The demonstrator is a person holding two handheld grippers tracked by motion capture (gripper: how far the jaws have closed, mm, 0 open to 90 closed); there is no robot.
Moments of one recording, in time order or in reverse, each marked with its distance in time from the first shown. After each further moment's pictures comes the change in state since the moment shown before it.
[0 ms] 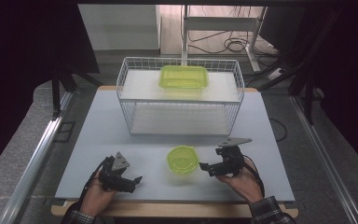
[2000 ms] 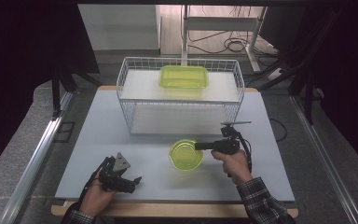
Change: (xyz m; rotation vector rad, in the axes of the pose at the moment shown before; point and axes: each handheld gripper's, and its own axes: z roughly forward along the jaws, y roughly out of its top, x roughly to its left) left arm -0.001 0.000 0.001 0.021 0.021 0.027; right arm -0.039 0.038 0.021 0.008 0.400 0.472
